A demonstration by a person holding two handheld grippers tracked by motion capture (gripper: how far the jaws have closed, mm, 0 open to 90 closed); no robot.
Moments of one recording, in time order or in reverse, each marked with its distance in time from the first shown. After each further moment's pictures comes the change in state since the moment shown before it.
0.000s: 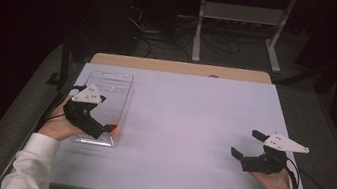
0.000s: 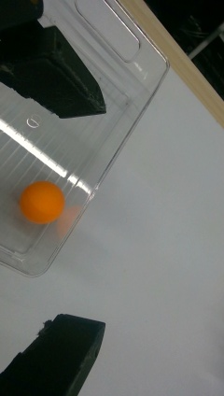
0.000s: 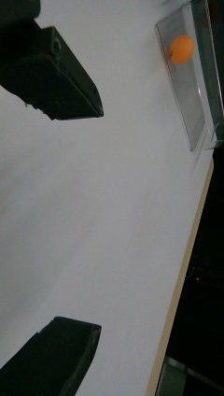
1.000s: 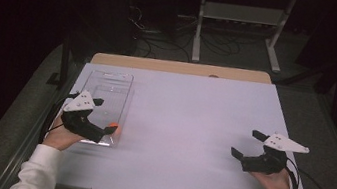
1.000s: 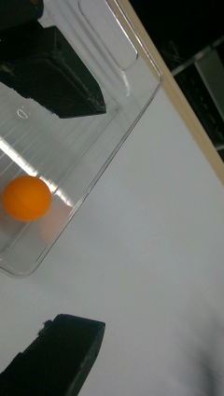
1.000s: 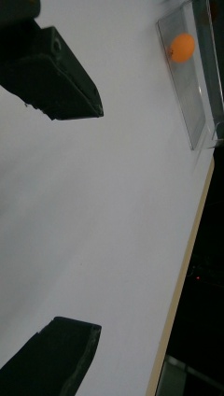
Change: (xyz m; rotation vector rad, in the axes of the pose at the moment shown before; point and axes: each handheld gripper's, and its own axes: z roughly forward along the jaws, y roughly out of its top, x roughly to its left) left arm -0.011 -0.026 0.005 -0.170 0.063 -0.082; right arm 0.000 0.000 0.000 0.001 -0.004 -0.001
